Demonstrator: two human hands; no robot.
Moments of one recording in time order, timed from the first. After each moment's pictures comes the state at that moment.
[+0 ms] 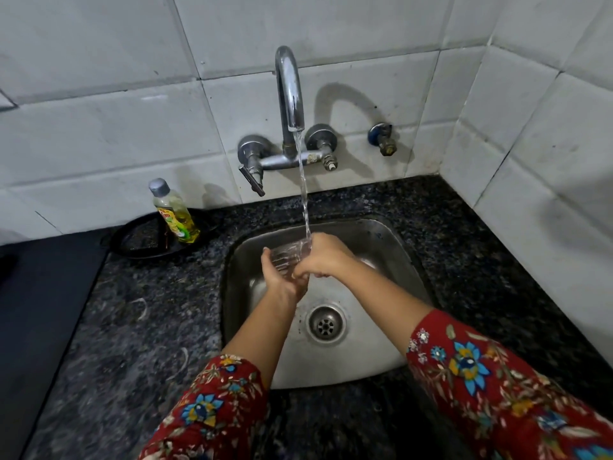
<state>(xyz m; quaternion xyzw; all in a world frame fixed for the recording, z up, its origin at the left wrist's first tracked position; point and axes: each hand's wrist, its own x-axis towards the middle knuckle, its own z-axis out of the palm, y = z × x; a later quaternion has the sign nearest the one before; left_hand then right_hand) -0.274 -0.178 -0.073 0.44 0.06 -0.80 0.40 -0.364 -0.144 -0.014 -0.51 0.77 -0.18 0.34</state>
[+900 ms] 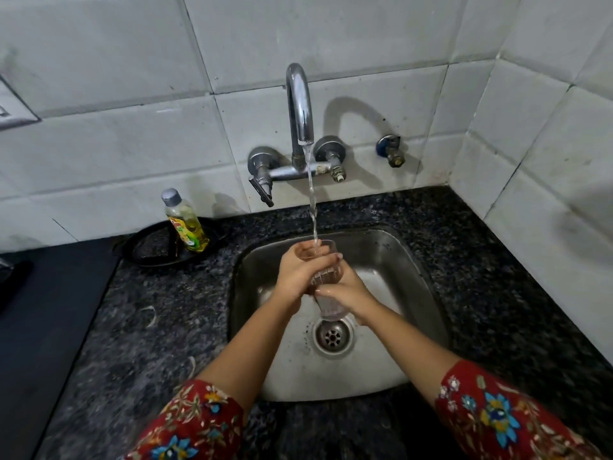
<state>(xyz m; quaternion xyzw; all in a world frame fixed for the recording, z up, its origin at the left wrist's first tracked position) -0.271 -0.167 -0.038 0.42 -0.52 -0.65 0.36 -0.368 -0.110 -0.059 -0.37 0.61 -0.48 0.51</state>
